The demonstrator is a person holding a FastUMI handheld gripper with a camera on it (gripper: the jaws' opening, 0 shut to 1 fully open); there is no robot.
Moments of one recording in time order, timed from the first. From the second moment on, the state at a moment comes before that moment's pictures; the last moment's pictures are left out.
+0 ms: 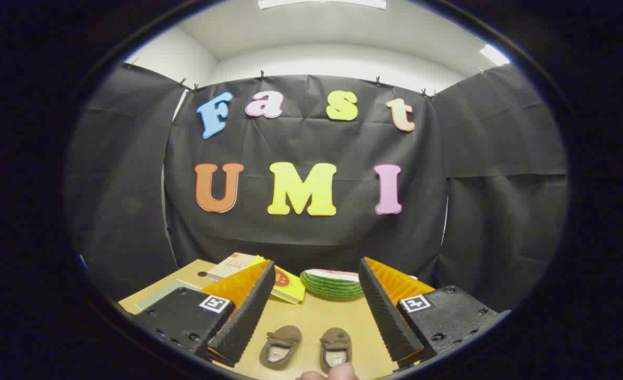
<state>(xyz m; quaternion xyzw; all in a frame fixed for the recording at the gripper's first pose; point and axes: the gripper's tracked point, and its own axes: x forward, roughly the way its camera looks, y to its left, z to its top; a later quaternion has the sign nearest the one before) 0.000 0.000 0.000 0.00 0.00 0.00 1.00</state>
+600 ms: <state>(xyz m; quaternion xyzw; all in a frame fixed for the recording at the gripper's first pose) 0.006 -0.016 -0.007 0.00 0.00 0.01 1.00</state>
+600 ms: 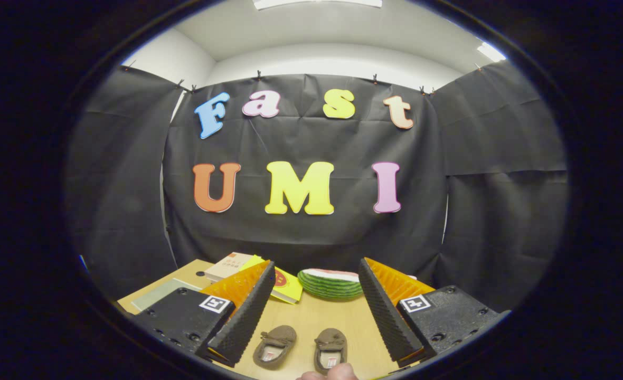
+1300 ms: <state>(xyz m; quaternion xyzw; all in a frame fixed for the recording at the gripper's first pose) 0.014 0.025 -0.011 0.00 0.00 0.05 1.00</state>
